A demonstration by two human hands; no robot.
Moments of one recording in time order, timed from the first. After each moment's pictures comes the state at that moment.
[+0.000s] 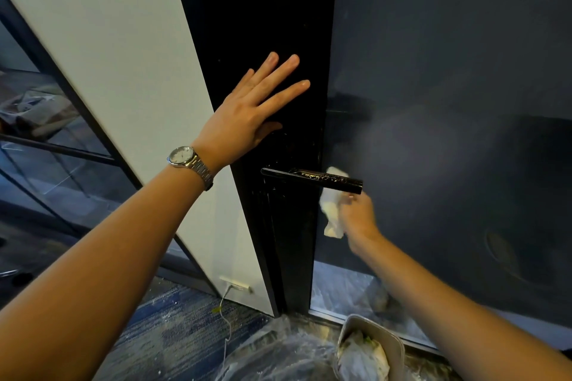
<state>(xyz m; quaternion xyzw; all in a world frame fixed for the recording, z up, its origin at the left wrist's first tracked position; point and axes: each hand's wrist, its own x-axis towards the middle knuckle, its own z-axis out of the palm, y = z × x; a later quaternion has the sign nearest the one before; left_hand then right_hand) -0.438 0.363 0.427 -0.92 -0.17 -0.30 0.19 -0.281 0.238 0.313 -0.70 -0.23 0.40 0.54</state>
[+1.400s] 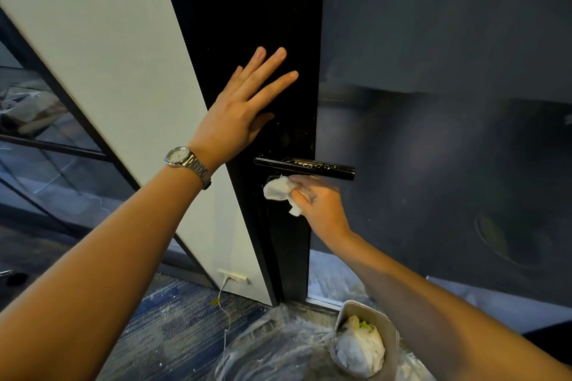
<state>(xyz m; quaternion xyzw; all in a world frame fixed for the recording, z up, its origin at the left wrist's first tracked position) -0.437 0.359 0.416 -0.92 -0.20 -0.31 0.15 -0.304 0.245 0.286 -0.60 -0.56 0.24 0.52</state>
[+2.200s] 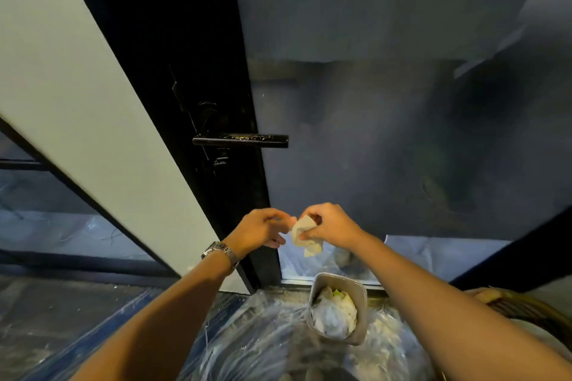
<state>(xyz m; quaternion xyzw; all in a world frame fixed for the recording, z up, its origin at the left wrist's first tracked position) -0.394 0.238 0.248 -0.72 -0.39 -0.06 -0.57 -0.234 0.152 0.241 -0.73 -0.53 0.34 0.28</state>
